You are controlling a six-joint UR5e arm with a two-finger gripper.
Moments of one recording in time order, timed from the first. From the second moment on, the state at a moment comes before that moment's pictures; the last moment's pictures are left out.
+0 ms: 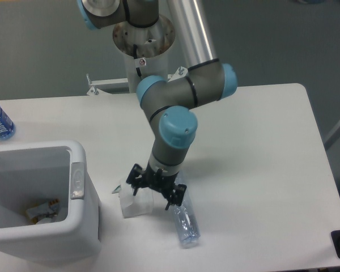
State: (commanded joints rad) arm 2.30 -2.07 -1.70 -0.80 1.28 0.66
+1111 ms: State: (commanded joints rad) arm 2.29 -2.06 -1.72 -0.80 1.31 0.63
